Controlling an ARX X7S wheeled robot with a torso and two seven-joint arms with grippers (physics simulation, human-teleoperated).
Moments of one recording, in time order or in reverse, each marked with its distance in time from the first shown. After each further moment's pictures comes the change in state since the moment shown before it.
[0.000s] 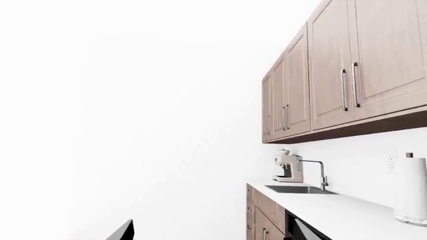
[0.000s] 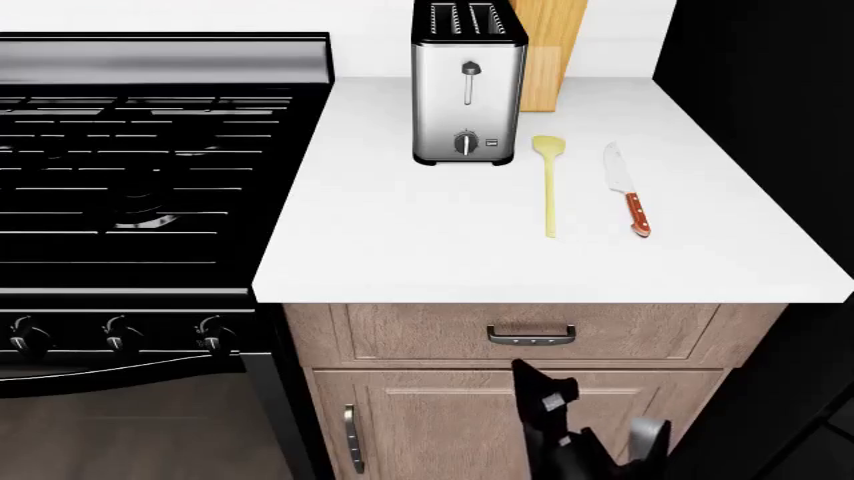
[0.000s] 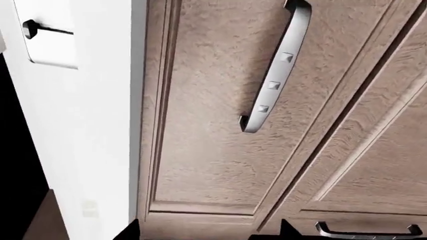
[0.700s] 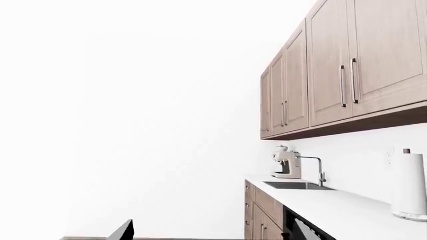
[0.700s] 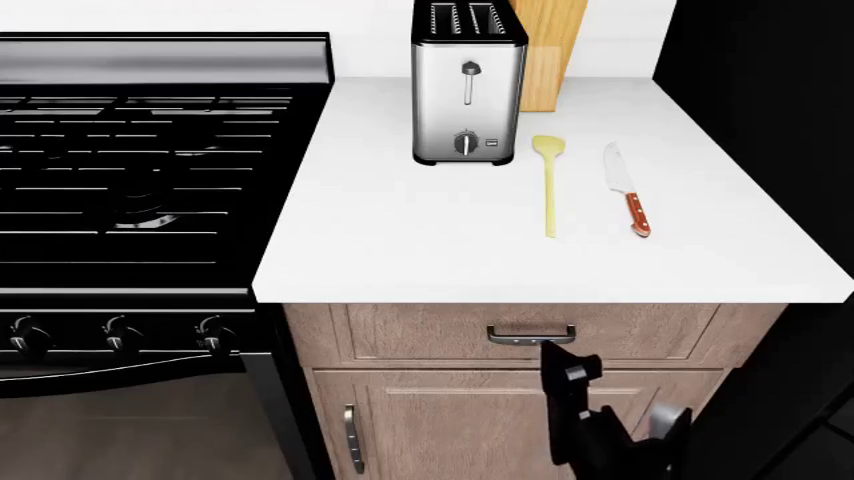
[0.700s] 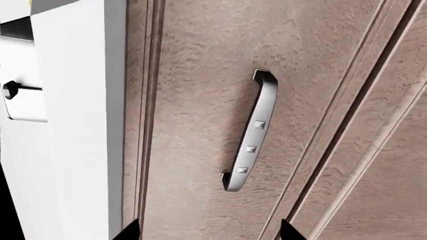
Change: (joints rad) left arm 0.000 -0.008 0.011 0.000 -0.005 -0.011 -0.009; right arm 0.089 -0.017 0.037 0.097 0.006 -0.076 0.064
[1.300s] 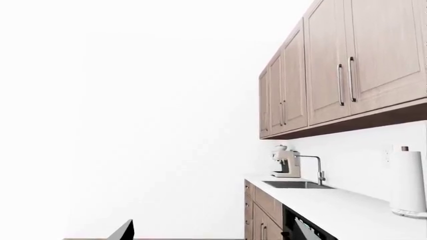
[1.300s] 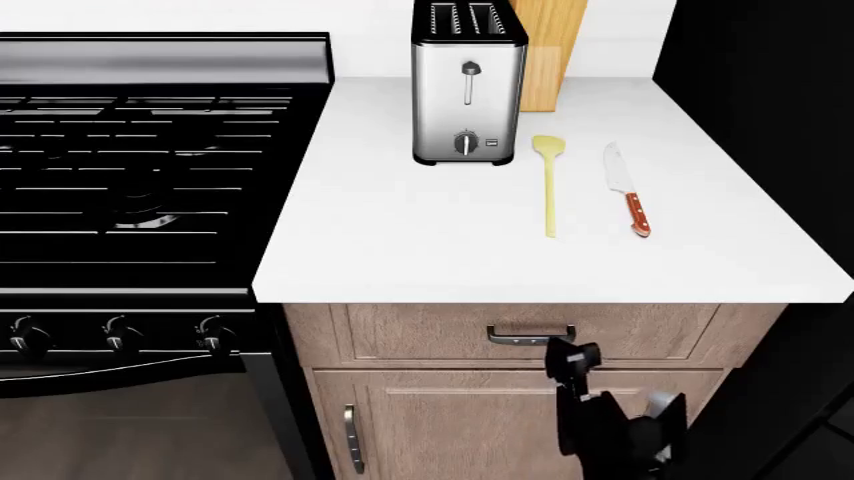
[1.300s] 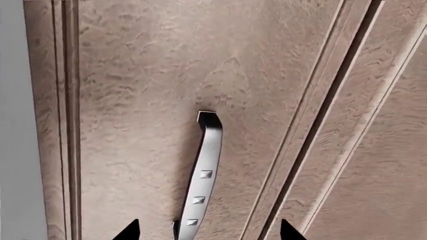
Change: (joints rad) left arm 0.000 -0.003 0.032 0.000 0.030 0.004 -0.003; right arm 0.166 -0.005 -0.016 0.281 -0.026 -0.026 0.006
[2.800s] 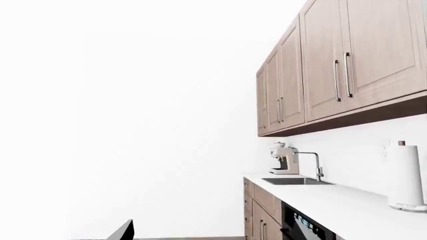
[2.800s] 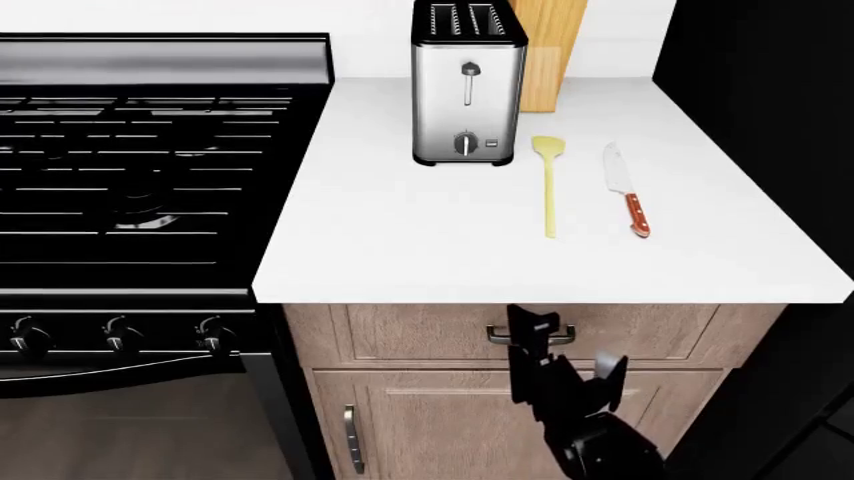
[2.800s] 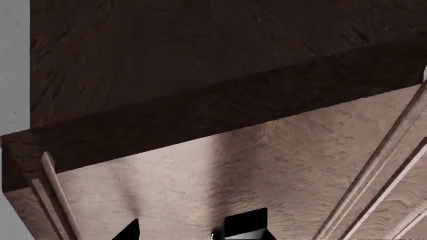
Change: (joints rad) left arm 0.000 -0.006 0.036 0.000 0.034 -0.005 -0.001; right arm 0.429 -0.064 -0.259 0.773 0.181 0.082 -0.513
